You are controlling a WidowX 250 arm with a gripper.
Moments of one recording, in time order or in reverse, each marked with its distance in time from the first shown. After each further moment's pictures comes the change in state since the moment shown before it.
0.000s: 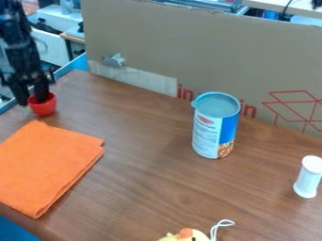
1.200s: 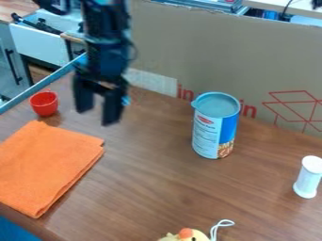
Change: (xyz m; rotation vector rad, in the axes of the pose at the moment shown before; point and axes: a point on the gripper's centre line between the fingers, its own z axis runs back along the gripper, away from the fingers) arm -0.127 -0.172 0.038 0.102 0.129 -0.625
